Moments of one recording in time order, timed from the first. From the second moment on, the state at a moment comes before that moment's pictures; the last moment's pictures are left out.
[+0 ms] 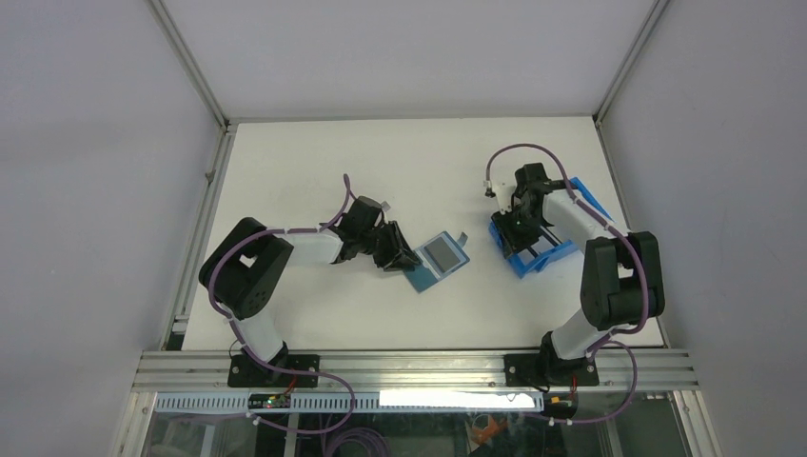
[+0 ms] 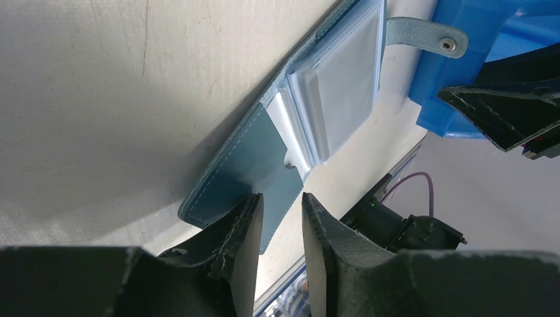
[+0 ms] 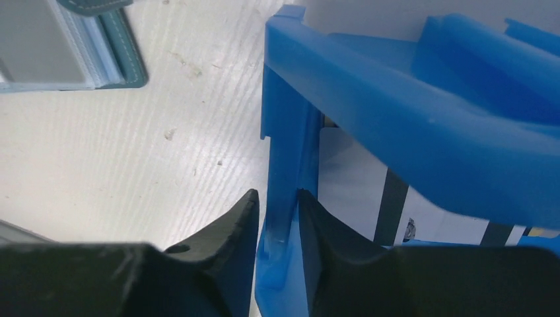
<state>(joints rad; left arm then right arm) -0.63 1.75 0.82 0.10 0.48 -1.06 0.18 1.59 1.04 -0.83 -0.21 -0.34</state>
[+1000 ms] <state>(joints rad) -0.63 1.75 0.80 0.12 0.48 -1.07 0.00 1.58 1.13 -0.86 -0.29 -0.28</state>
